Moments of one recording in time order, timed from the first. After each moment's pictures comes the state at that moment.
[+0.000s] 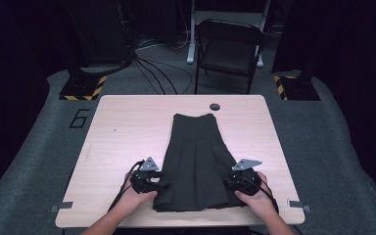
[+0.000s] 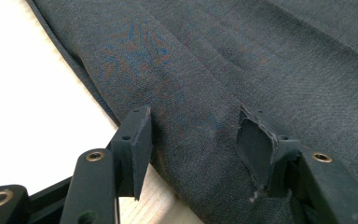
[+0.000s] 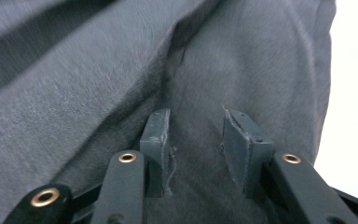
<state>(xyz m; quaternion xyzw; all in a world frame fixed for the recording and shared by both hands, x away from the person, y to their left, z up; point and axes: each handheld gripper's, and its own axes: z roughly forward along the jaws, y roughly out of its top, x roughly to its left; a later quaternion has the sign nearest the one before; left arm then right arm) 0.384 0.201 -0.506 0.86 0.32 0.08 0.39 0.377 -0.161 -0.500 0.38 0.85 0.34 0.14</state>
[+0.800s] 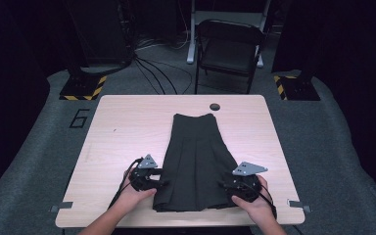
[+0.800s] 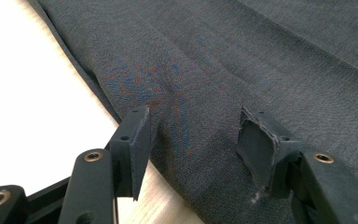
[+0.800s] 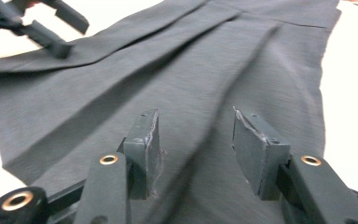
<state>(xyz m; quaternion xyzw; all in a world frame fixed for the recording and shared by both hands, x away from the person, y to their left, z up) 0.387 0.204 -0.498 0.86 0.32 0.08 0.40 0.346 -0.148 -0.467 0.35 0.82 0.42 0.16</state>
